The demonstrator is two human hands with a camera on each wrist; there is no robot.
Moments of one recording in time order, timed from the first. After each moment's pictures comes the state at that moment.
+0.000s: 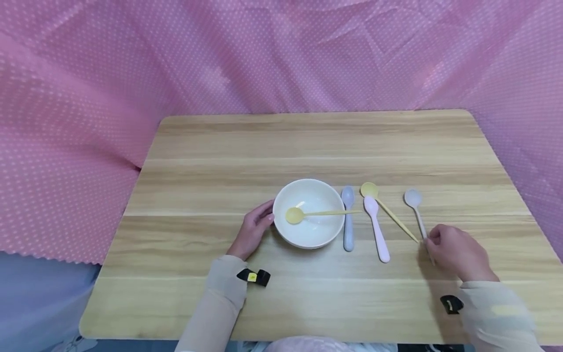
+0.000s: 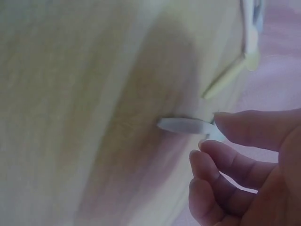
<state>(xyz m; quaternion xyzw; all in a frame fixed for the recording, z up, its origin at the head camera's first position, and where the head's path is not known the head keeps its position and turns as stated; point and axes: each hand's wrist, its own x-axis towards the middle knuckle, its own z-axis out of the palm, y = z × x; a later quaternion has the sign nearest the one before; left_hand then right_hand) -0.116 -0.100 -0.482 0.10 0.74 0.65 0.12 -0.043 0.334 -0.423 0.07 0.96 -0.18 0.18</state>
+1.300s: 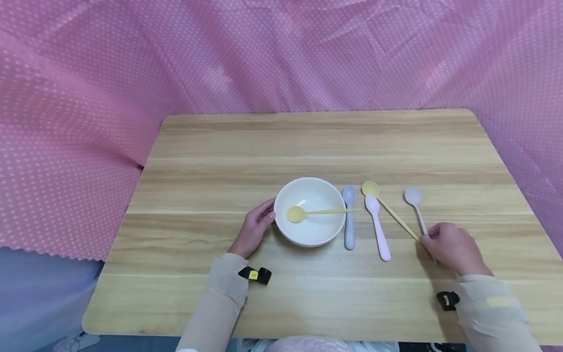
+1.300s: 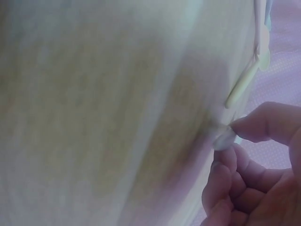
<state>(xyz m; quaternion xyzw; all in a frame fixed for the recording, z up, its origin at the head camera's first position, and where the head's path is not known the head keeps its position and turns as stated) -0.107 -0.096 -0.451 0.09 0.75 0.64 0.14 -0.049 0.334 -0.438 0.11 0.95 -0.22 0.17</state>
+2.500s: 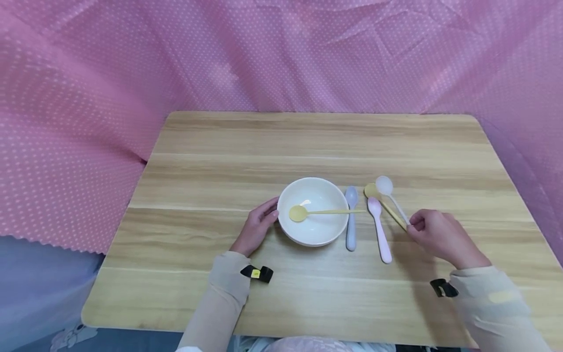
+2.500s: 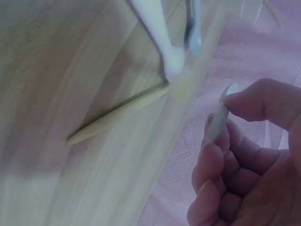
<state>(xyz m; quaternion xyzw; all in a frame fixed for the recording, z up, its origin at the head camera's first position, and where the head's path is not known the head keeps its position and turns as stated) -0.115 -0.102 -0.482 0.09 0.75 0.64 0.13 -0.070 0.289 -0.393 -0.03 0.97 -0.20 0.11</state>
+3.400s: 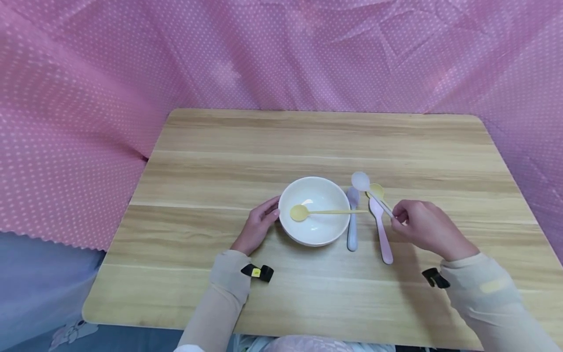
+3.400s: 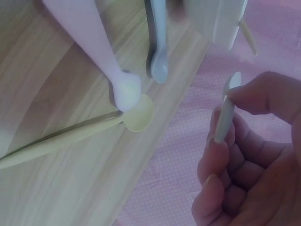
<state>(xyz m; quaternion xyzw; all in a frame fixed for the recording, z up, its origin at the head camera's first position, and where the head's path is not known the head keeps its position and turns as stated) -0.116 -0.101 -0.478 0.06 0.75 0.64 0.15 -0.087 0.259 -0.374 -0.11 0.97 -0.18 0.08</state>
